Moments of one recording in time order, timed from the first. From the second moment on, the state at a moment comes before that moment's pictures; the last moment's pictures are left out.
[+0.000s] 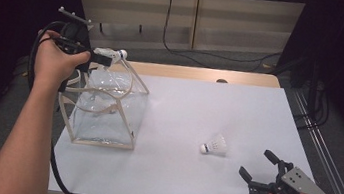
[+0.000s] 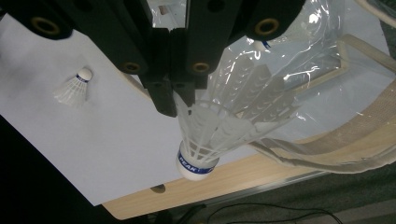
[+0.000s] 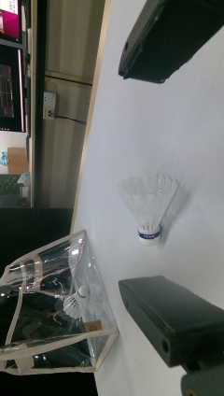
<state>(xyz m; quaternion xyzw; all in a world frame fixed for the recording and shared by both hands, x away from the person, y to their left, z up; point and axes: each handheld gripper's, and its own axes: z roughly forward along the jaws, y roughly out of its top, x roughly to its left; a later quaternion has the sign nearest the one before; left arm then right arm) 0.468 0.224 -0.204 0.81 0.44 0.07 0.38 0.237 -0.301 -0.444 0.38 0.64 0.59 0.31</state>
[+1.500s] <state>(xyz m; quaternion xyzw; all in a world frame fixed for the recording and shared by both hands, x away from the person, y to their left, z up) 0.472 0.236 -0.236 0.80 0.48 0.06 0.36 0.237 -0.301 -0.444 0.38 0.64 0.59 0.31</state>
